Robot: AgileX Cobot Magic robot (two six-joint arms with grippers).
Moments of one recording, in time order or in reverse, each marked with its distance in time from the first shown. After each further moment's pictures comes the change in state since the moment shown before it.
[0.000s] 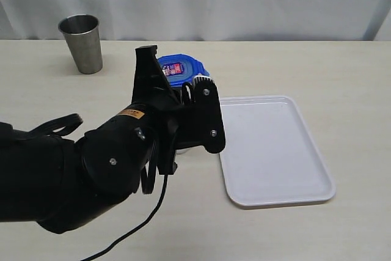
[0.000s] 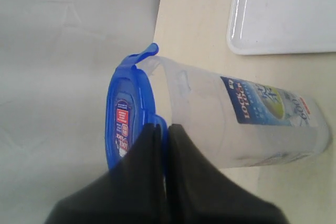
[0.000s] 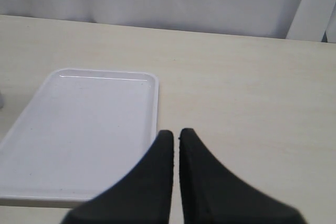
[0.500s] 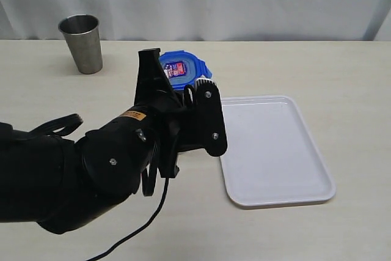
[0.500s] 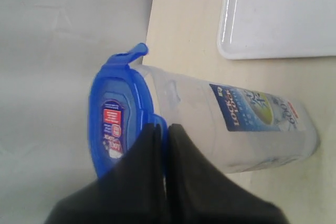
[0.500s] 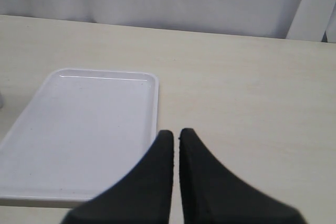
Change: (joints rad) left arm 0.000 0.000 0.000 0.000 0.025 0.000; right arm 0.000 0.000 0.000 0.000 0.000 0.000
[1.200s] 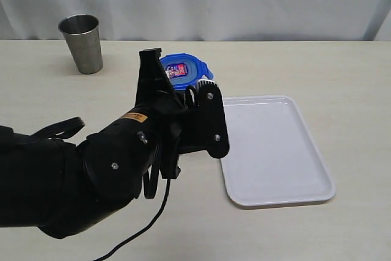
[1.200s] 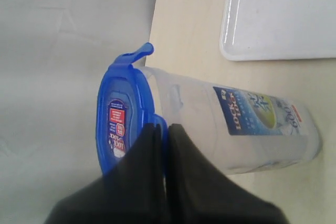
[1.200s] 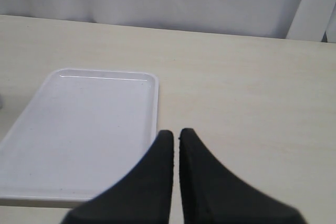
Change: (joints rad) left arm -0.020 0.000 0.000 -0.001 -0.017 0.000; right arm 0.000 0.000 0.000 0.000 0.000 0.000
